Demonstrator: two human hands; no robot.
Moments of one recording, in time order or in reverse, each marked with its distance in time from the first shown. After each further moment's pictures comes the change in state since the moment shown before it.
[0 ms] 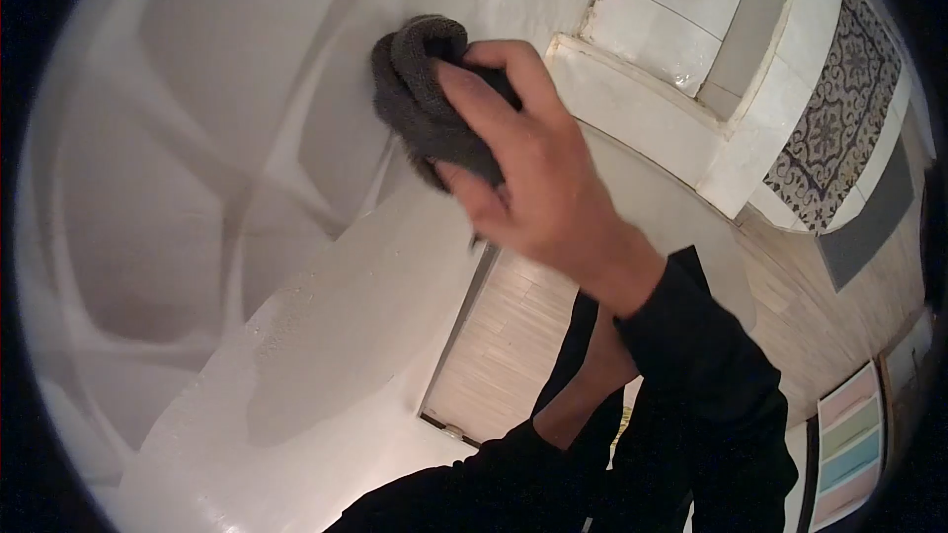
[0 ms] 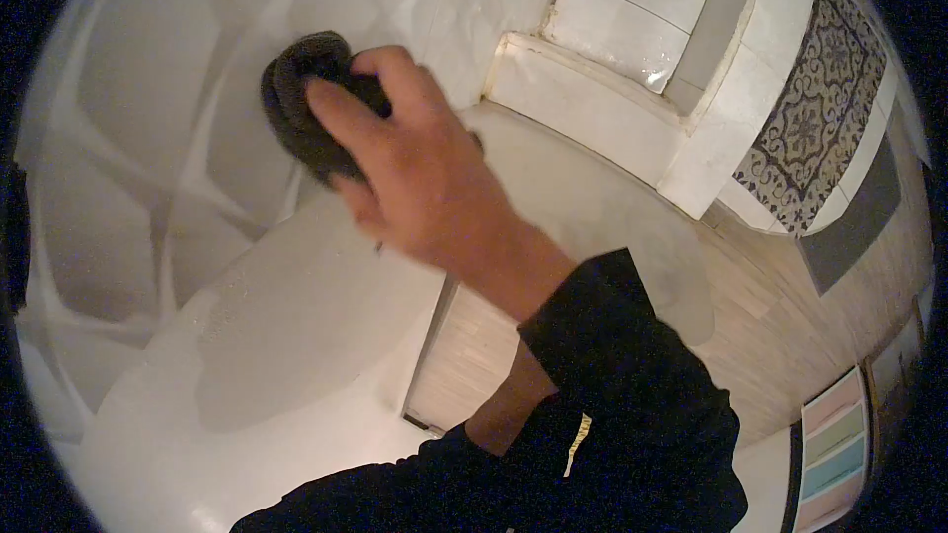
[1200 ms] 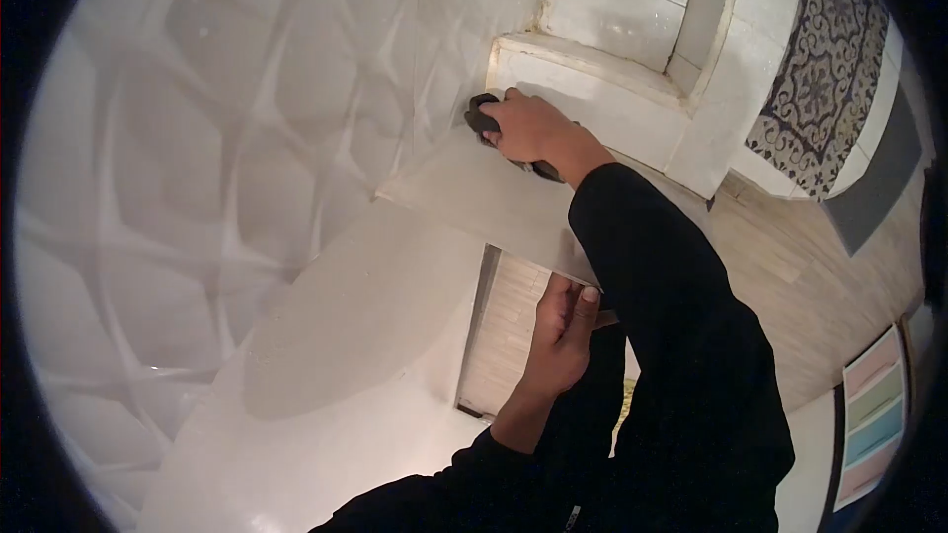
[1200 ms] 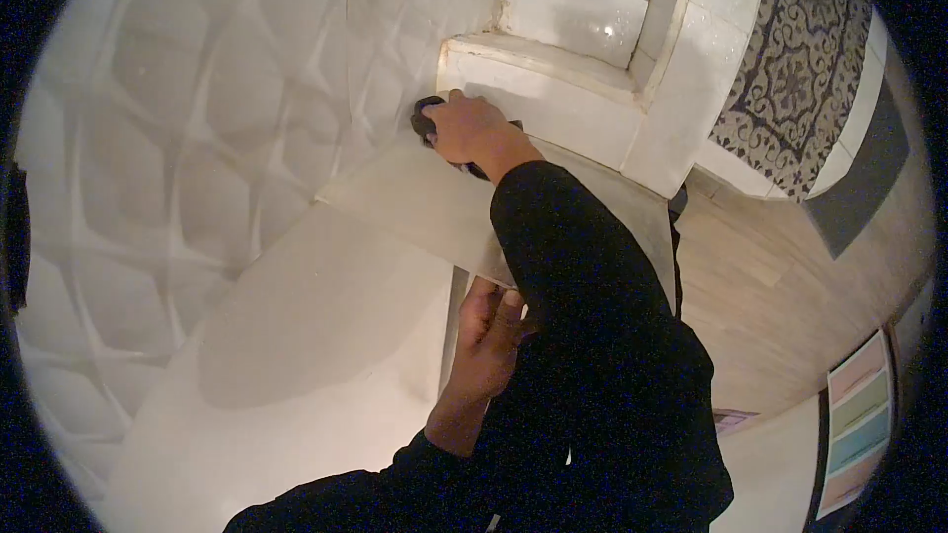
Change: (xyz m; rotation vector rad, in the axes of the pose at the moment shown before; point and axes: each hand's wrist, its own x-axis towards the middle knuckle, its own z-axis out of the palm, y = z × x) left_hand 0.026 0.065 0.007 -0.283 0.091 -0.337; right_hand -0.034 0.165 -0.010 -0.328 -0.736 0.602
